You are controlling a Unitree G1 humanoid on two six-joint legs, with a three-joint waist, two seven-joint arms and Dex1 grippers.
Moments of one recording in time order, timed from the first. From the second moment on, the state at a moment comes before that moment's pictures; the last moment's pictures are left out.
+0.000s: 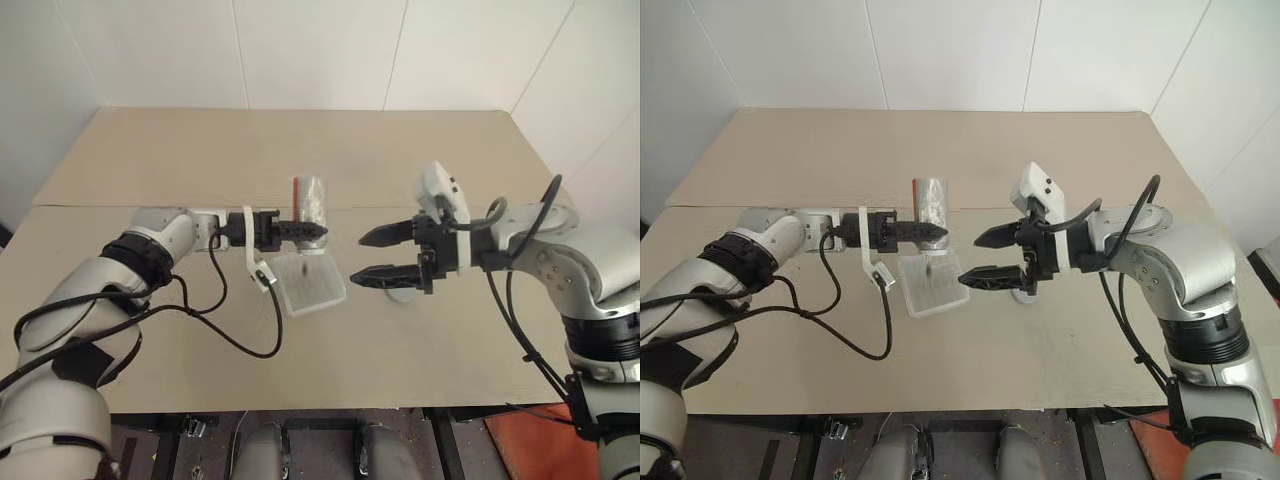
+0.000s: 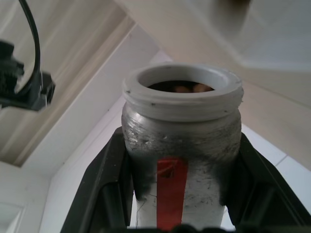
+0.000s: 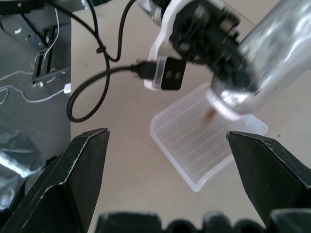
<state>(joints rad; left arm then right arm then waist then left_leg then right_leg) -1.20 0.74 -0.95 0.73 1.73 -0.60 0.95 -0.78 -0.72 0.09 -0.29 0.69 1.04 1.00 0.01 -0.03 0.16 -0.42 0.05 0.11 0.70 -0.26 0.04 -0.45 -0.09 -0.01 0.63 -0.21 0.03</state>
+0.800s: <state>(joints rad) -0.65 0.67 -0.35 0.37 -0.04 -0.45 -0.22 -0.70 -0.66 0.04 -0.31 0.65 0.84 0.94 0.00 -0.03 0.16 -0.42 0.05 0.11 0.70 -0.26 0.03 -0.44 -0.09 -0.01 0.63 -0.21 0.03</state>
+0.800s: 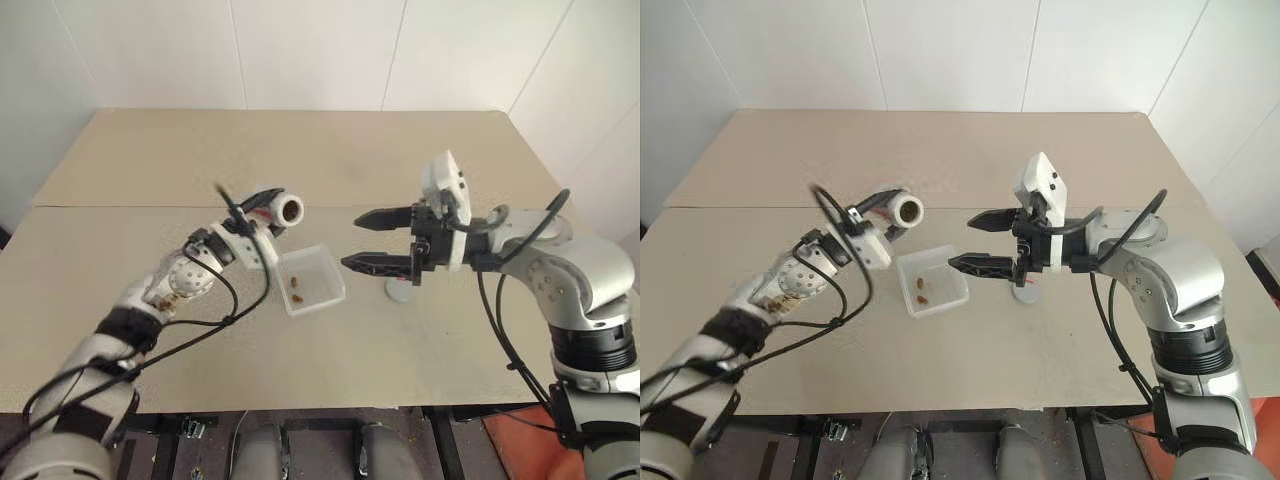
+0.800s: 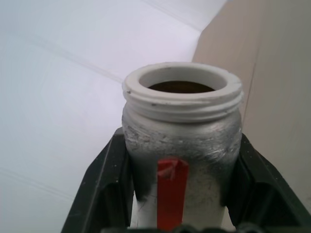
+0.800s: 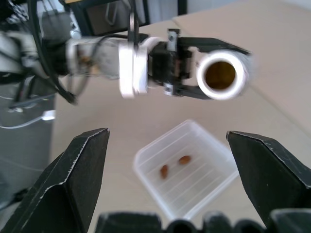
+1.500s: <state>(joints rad) -0.30 0.44 -0.01 0.10 -0.38 0.02 -0.43 -0.57 -0.69 -0.01 -0.37 0.63 0.77 0.89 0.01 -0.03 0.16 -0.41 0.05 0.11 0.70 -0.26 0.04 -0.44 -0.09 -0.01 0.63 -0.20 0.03</state>
